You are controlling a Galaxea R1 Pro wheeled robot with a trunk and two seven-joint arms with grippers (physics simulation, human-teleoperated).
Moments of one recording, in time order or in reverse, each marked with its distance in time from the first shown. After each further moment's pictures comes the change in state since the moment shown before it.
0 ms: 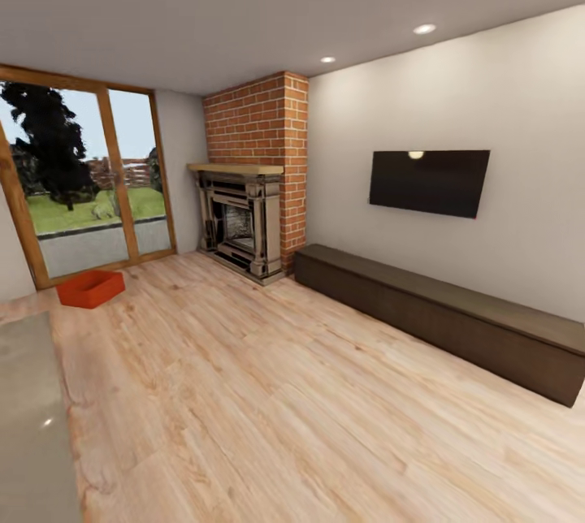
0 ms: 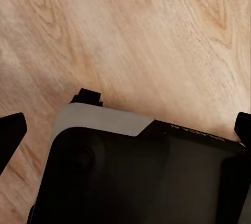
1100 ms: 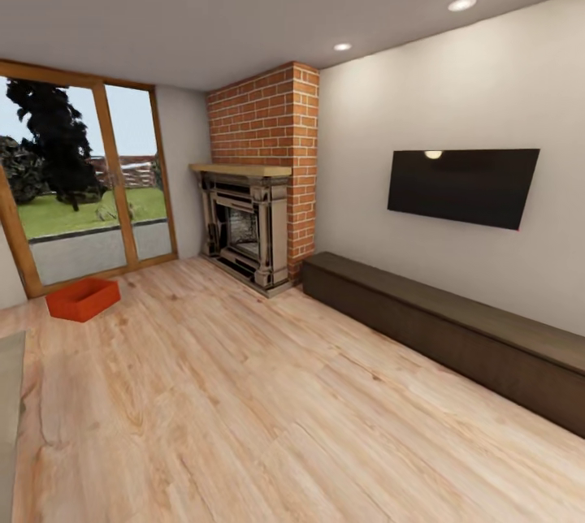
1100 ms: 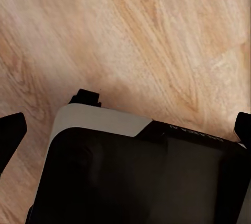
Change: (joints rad) left arm 0.000 -0.003 0.000 0.000 0.000 -0.004 0.000; right arm 0.000 -0.003 0.010 0.000 0.005 0.001 0.001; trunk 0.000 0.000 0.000
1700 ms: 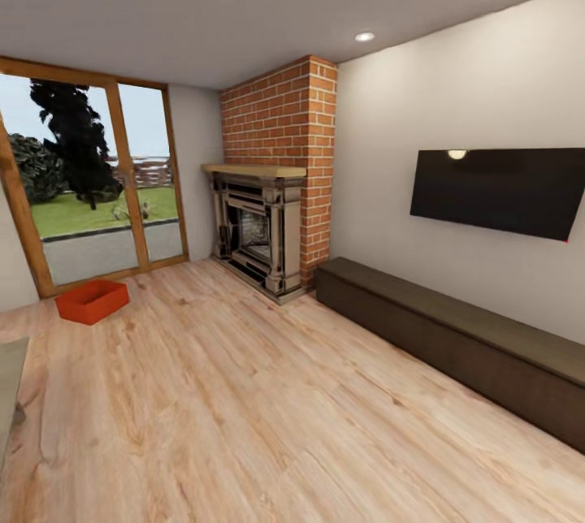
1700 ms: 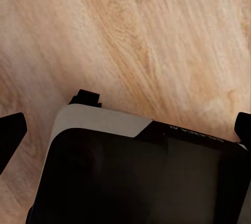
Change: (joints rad) left arm 0.000 0.000 0.000 0.000 0.000 -0.002 0.000; right arm 0.000 0.005 -0.005 0.000 -0.001 0.001 -0.011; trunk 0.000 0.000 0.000
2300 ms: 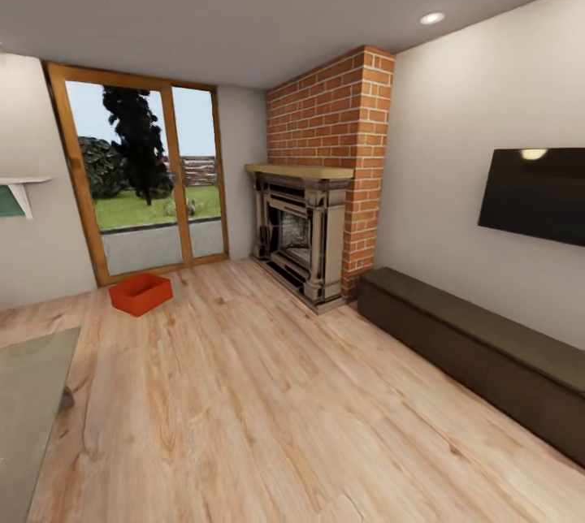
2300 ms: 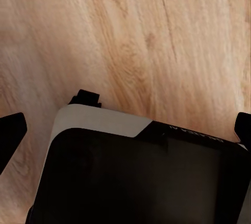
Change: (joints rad) left arm 0.000 0.000 0.000 0.000 0.000 0.000 0.000; right arm 0.000 0.000 0.001 0.000 0.000 0.000 -0.002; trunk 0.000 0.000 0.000
